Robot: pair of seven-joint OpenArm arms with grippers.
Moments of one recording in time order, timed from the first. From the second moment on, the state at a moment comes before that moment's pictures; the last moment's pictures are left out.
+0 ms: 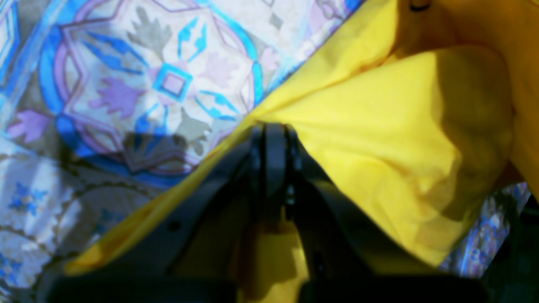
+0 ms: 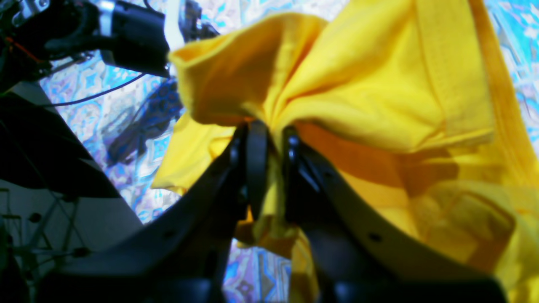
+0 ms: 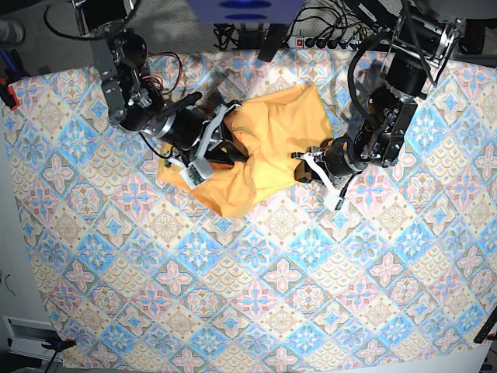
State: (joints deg) left arm -7.8 -19.4 22.5 62.1 -45.6 -18.3 32.3; right arm -11.2 13.9 -15.9 103.2 32.2 24.2 -40.2
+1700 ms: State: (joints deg) left arm 9.4 -14.3 7.2 77.6 -34.4 -17.9 38.4; right arm 4.5 12.6 -33.9 87.7 32.3 24.6 -40.7
